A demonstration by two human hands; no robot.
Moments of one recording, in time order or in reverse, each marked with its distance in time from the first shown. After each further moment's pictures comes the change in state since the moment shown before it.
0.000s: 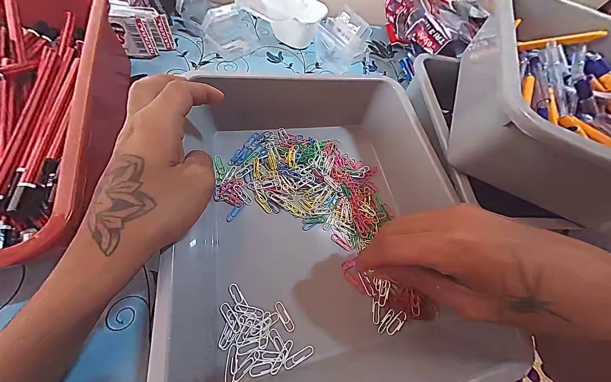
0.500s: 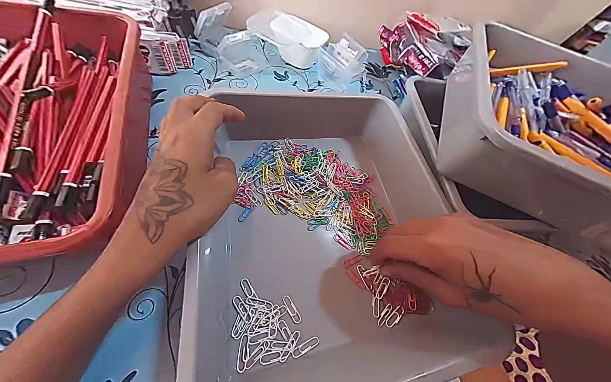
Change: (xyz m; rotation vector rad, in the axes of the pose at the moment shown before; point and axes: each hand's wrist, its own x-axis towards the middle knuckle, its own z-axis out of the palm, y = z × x) left_hand -0.002 0.003 -0.003 0.031 -0.049 0.054; right_hand -0.009 -0.007 0.003 -0.177 -0.062 0.160
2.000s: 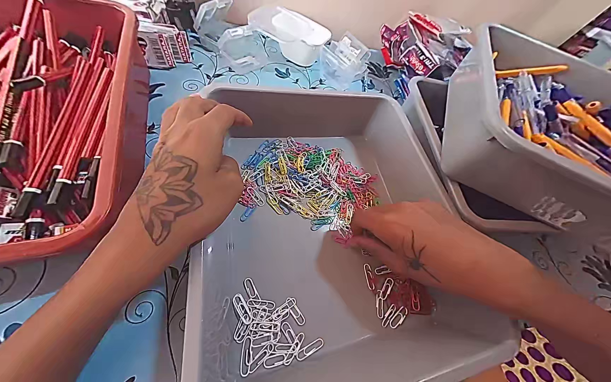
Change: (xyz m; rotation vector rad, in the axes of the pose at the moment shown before) left_hand 0.001 -0.001 -0.002 0.084 -0.030 0.068; right_hand 0.032 -0.002 0.016 -0.132 0.036 0.164
